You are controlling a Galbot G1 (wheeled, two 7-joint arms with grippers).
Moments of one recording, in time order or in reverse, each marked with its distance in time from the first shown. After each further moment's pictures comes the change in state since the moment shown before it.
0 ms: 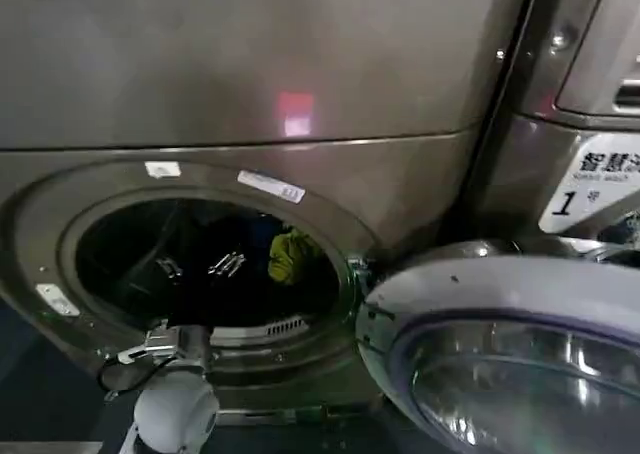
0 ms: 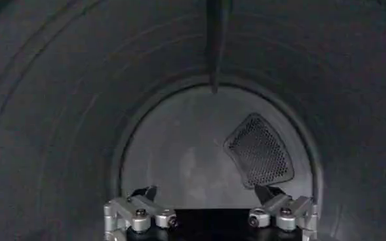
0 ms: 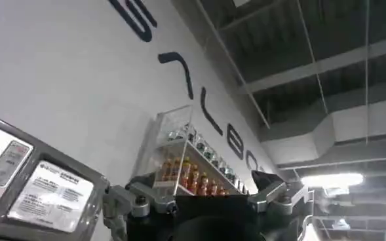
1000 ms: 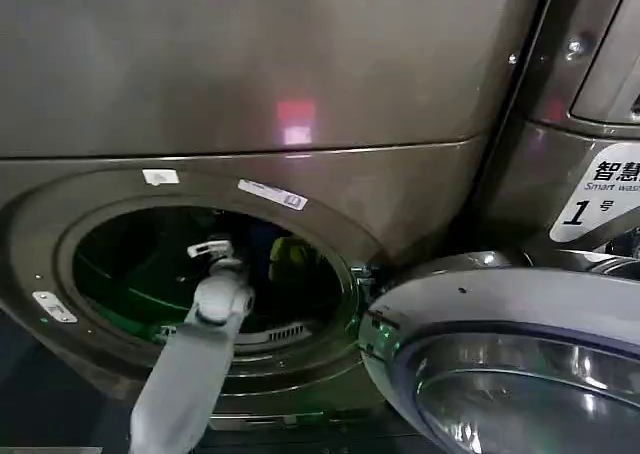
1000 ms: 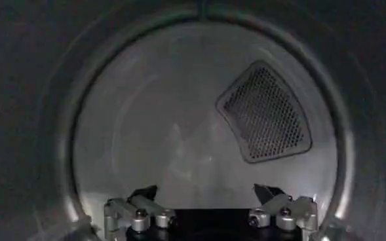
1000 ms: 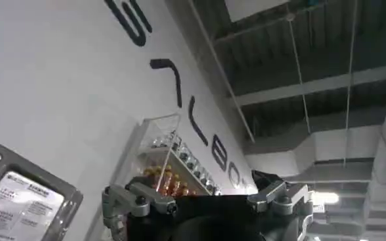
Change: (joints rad) left arm -0.653 -0.142 0.117 0.864 -0.048 -0.089 0.084; right arm -0.051 -0.003 0.093 -0.021 -0.001 0.005 0.002
